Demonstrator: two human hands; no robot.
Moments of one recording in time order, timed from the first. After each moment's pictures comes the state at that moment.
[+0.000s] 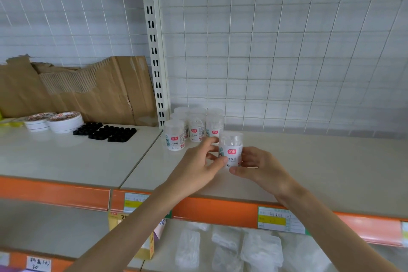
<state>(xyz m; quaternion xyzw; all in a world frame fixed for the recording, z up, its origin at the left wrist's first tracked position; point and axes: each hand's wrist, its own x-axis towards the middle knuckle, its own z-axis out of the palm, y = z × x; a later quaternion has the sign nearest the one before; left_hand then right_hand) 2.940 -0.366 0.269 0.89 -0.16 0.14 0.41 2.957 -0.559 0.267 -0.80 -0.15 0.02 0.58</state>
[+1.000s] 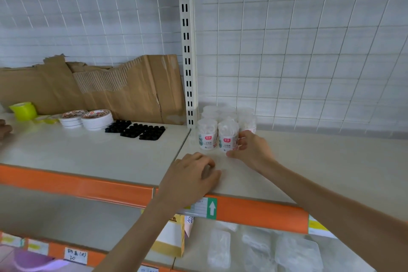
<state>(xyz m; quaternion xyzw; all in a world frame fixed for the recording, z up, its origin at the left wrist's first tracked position) 2.922 -0.273 0.249 0.97 -0.10 0.15 0.18 3.024 -0.456 0.262 -0.90 -0.12 -0.07 0.41</state>
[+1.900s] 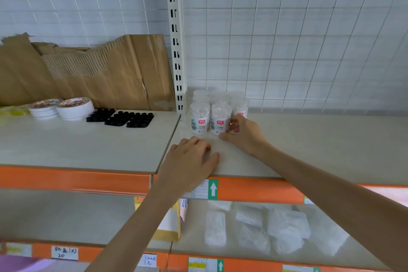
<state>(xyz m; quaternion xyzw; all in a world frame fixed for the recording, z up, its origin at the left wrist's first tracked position) 2.924 -0.274 0.247 0.97 -0.12 0.15 0.14 3.021 -0.448 0.255 -0.91 -0.11 -0.09 0.38</state>
